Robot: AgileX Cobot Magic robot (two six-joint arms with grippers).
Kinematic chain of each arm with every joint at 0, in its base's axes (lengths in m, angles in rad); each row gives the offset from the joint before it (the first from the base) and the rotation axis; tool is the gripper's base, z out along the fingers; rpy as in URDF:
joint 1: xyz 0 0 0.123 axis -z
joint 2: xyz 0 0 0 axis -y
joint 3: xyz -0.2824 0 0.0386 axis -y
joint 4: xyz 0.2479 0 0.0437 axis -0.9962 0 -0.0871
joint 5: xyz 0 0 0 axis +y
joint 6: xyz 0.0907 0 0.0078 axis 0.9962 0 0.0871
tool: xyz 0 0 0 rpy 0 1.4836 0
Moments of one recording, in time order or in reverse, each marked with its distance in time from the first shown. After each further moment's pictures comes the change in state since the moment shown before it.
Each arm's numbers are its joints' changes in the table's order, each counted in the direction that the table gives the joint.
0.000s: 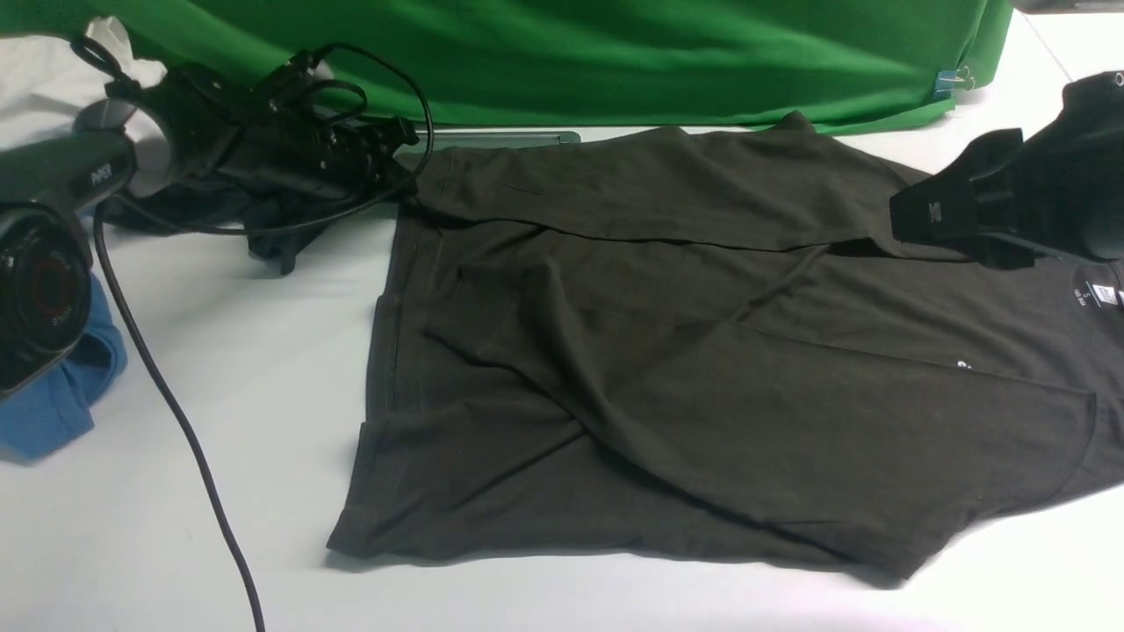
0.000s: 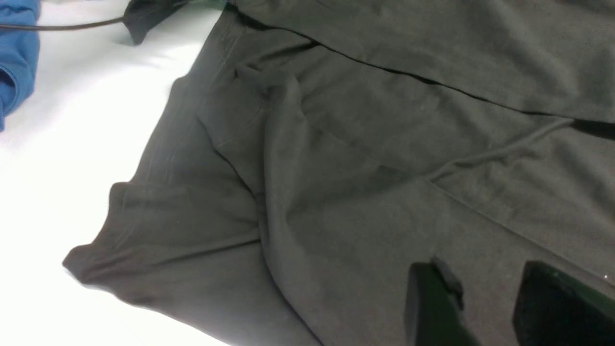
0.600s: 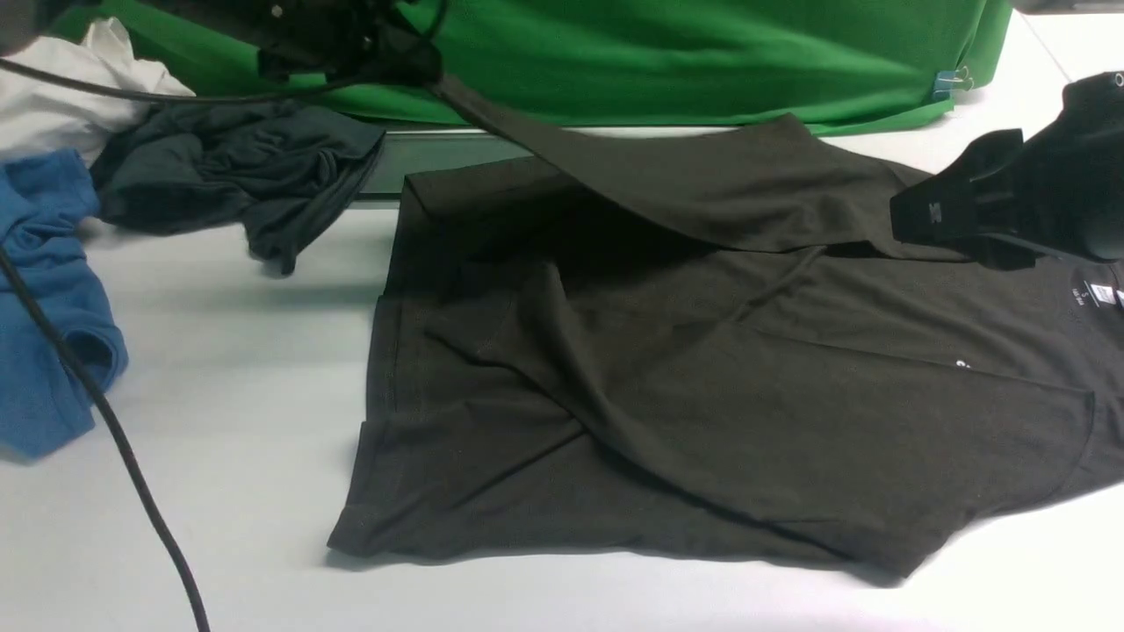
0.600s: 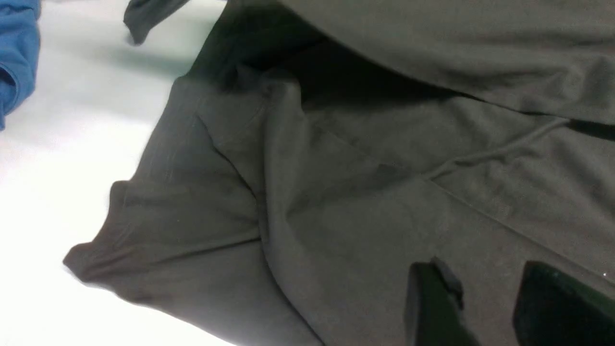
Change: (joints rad) right arm 0.000 0.000 0.000 0.005 0.001 0.001; left arm 0.068 0.333 0.000 -0.116 0.419 -0.035
